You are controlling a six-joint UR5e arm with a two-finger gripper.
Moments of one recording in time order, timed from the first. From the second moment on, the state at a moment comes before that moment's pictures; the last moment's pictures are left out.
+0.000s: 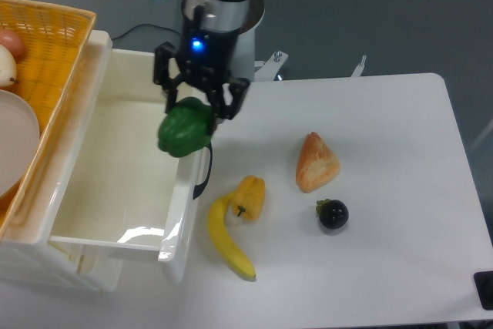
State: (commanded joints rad) arm 2.33 -1.59 -1.57 -1.31 1.19 0.78
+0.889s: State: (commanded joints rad) arm 2.25 -1.65 -1.61 -1.31 1.21 0.78
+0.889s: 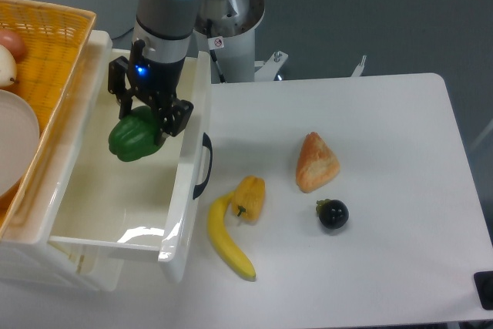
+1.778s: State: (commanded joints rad) arm 2.20 -1.72 -1.61 -1.30 1.26 0.78
